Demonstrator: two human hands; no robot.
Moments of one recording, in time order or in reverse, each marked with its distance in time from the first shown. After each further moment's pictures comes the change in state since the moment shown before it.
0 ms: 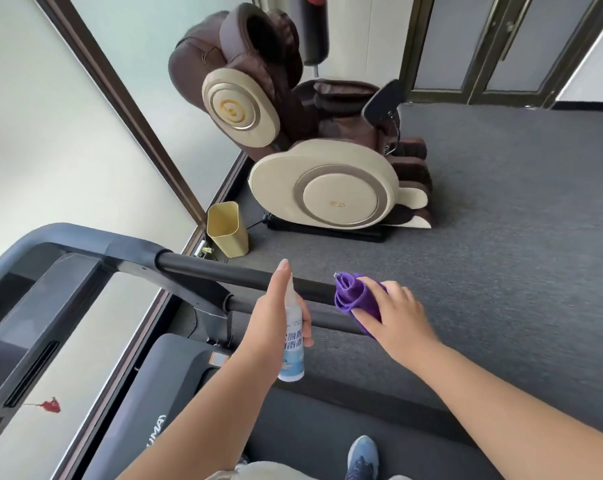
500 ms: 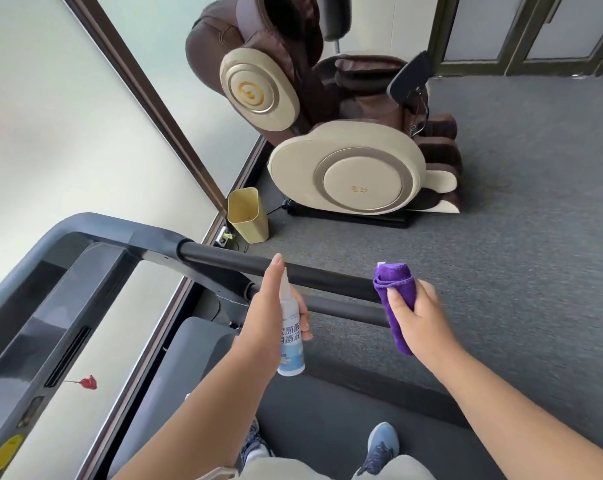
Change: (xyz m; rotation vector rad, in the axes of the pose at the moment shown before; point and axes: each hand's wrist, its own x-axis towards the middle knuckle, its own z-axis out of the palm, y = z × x) left_hand 0.007 -0.003 -0.035 -0.073 0.047 -0.070; right_hand -0.005 -0.016 0.013 0.713 0.100 0.276
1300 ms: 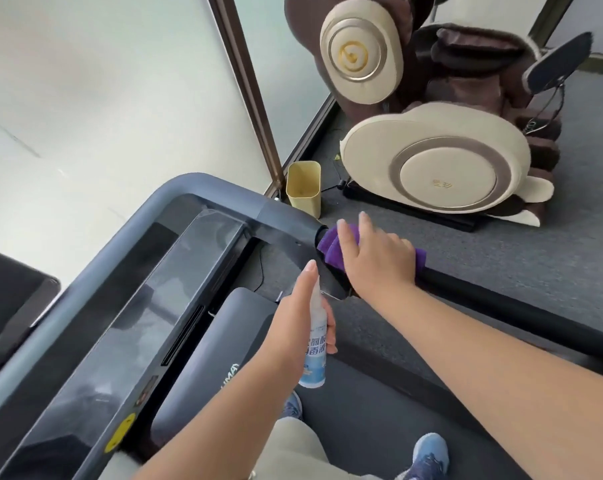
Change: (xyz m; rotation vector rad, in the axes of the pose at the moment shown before) left_hand 0.032 0.000 -0.220 -0.031 -0.002 -0.049; right_hand 0.056 -0.226 0.276 -0.790 -0.064 -0.280
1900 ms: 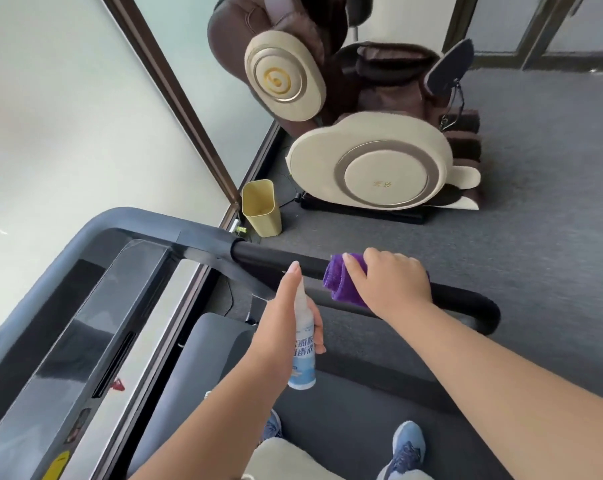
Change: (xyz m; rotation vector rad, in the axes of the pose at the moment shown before) left_hand -0.017 0.002 0.115 0.092 -0.068 0.052; right_hand -0.053 0.168 -0.027 -0.166 0.137 0.000
